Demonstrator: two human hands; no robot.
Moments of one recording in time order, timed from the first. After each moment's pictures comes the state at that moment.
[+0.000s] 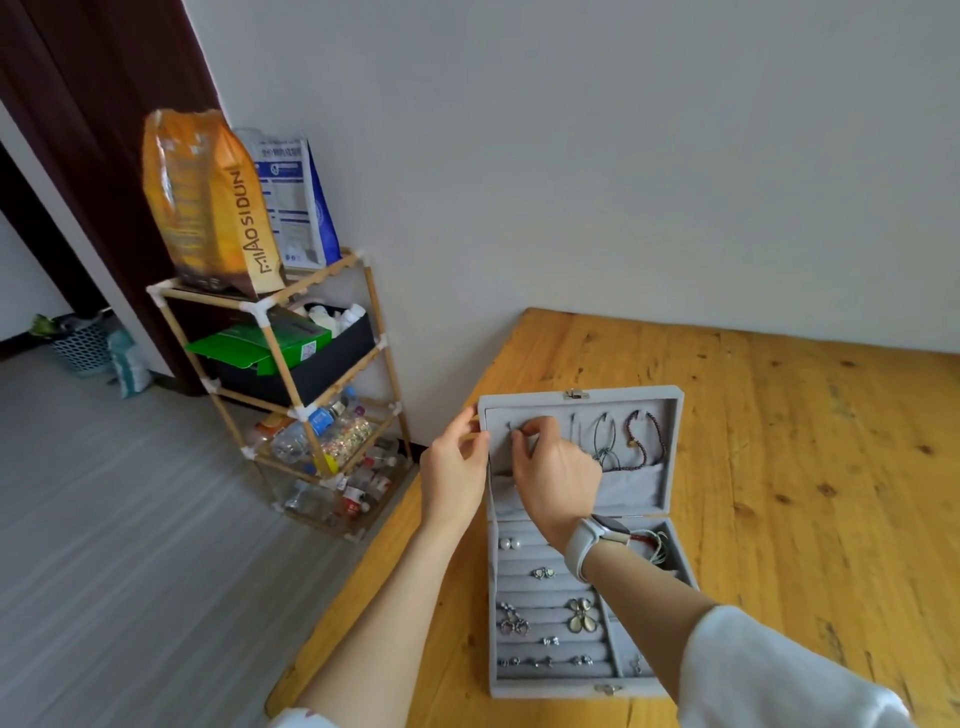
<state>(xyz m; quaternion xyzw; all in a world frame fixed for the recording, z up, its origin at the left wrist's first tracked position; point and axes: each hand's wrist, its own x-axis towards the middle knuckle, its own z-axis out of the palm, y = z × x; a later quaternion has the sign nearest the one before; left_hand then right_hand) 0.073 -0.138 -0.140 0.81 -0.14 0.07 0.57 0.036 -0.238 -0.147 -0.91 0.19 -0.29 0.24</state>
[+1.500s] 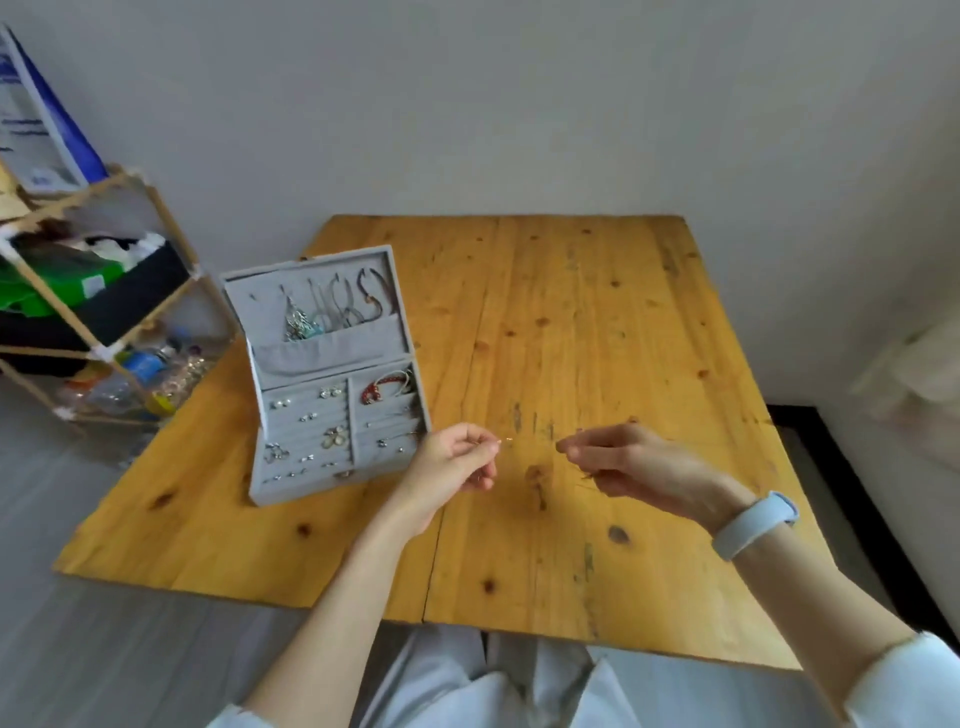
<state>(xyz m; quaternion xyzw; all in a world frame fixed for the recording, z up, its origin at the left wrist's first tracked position) -0.179 -0.252 -0.166 0.72 -0.24 -0.34 0.56 -0.306 -0.432 -0.149 -0.70 0.23 0.06 0.67</state>
